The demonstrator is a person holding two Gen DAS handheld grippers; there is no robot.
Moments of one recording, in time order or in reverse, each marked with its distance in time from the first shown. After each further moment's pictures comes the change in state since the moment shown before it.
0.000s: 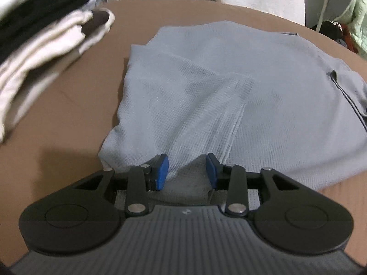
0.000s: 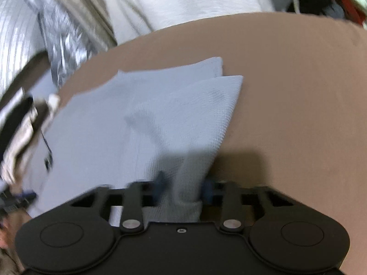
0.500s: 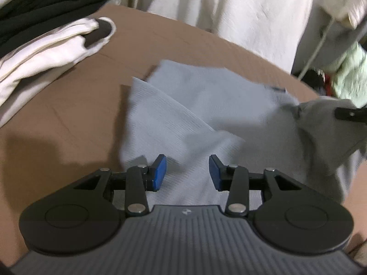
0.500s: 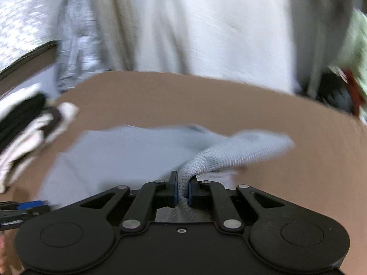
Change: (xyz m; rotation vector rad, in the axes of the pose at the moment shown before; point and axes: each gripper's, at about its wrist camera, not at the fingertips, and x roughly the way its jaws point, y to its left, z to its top) left arm 0.001 0.062 0.041 -0.187 -0.085 -0.204; right arm -0.016 0.249 0.061 -0.235 -0.176 -0.154
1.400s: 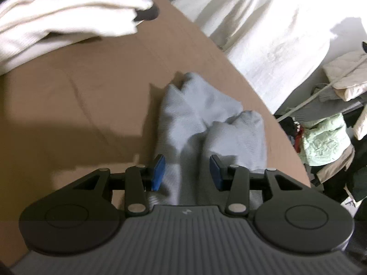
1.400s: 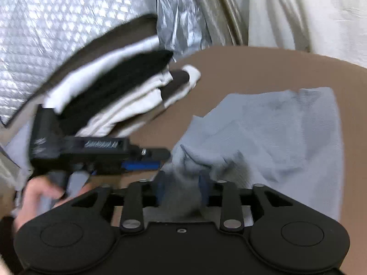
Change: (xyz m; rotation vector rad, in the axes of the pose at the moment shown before) left arm 0.009 0.092 0.006 -0.338 0.000 -0.245; right arm 0.019 0.099 -0.060 -0.101 0.067 0.428
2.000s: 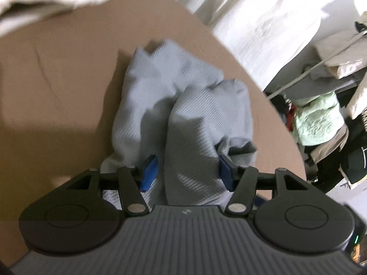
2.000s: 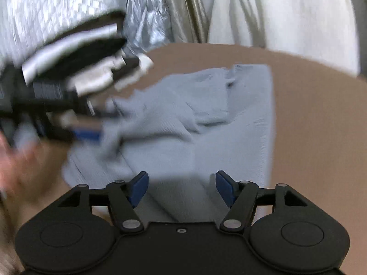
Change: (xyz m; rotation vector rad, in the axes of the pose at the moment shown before) left arm 0.024 -0.018 -0.024 0.003 0.112 -0.026; right arm 0.007 -0.053 -0.047 0.081 -0.033 -0.089
